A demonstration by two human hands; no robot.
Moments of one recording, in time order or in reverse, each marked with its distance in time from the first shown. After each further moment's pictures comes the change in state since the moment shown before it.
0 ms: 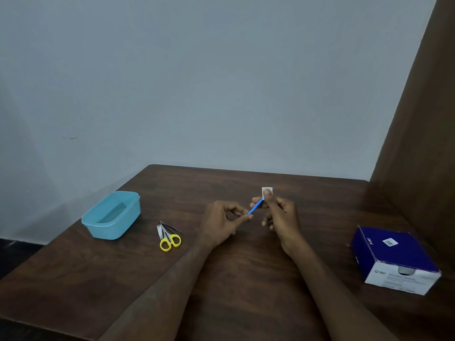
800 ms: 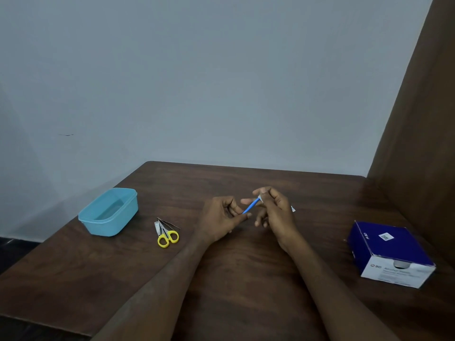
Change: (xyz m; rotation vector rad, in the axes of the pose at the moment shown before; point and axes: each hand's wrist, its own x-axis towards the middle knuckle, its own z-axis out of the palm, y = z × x) left_hand -0.001 -0.006 0.004 -0.034 -0.023 -0.045; right_hand 0.000 0.007 -0.001 0.028 -0.142 -0.037
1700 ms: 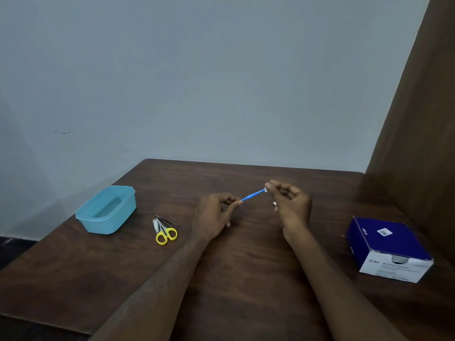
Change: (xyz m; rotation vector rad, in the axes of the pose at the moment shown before) left_hand 0.004 -0.005 -0.002 0.182 0.077 -0.045; right_hand 0.013 0.005 -0.018 0.076 0.477 -0.015
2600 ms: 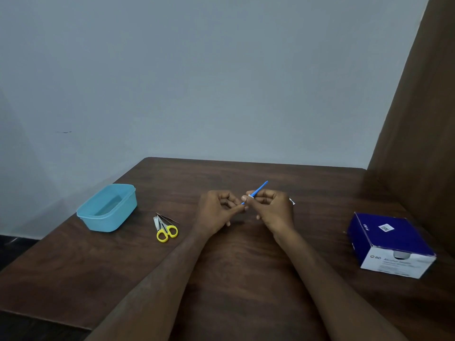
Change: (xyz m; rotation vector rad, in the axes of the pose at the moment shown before) left_hand -0.004 0.005 -0.001 -0.204 -0.060 -0.031; right_hand -0.022 0.008 0.016 -0.215 -0.320 0.009
